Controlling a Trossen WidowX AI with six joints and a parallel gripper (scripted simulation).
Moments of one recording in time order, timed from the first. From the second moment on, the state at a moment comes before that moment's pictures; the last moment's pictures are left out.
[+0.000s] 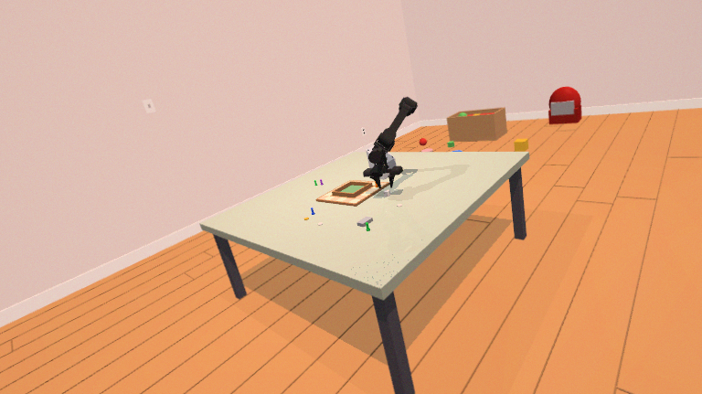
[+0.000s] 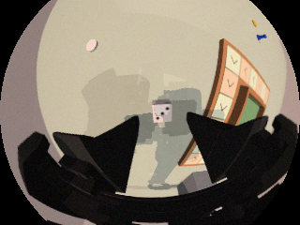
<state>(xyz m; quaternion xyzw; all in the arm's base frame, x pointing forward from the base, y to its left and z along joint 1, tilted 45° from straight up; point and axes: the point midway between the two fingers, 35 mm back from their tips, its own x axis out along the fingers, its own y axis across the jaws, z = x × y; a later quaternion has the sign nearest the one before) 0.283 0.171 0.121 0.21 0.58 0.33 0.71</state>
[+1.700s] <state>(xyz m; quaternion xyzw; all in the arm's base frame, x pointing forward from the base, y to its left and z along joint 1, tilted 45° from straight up) 0.283 0.133 0.151 0.21 0.60 0.32 0.71</state>
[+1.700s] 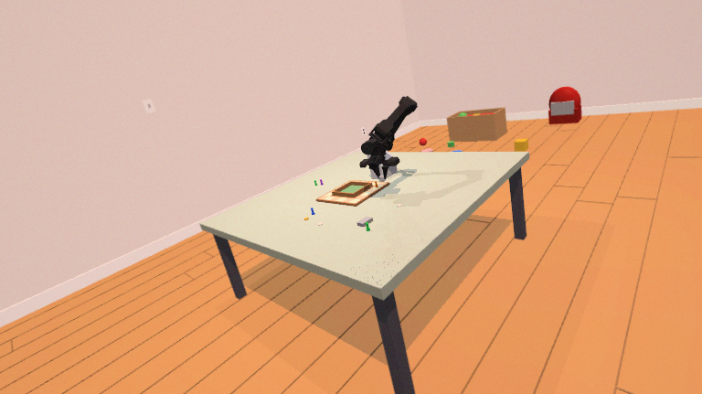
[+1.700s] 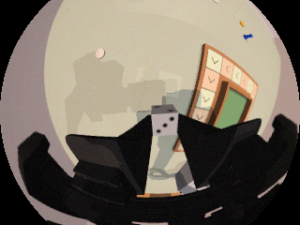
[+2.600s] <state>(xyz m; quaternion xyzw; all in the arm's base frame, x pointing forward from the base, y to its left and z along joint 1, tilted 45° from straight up) 0.296 0.073 0.134 0.37 0.65 0.17 0.64</state>
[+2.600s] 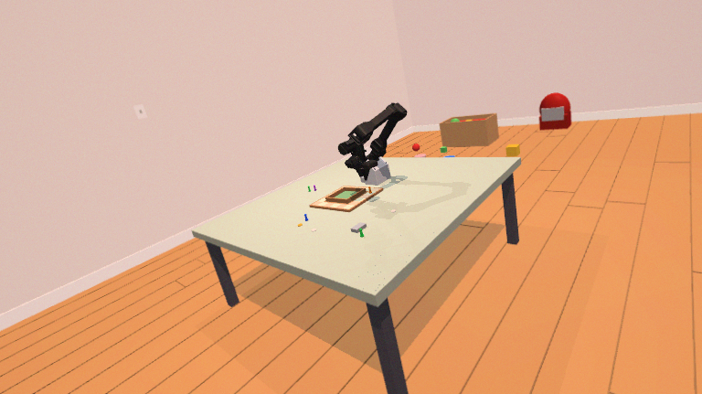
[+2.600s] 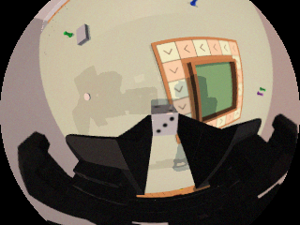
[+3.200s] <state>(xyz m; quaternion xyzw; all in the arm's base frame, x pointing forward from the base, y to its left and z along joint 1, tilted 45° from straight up) 0.298 0.024 0.069 0.54 0.67 -0.04 0.51</state>
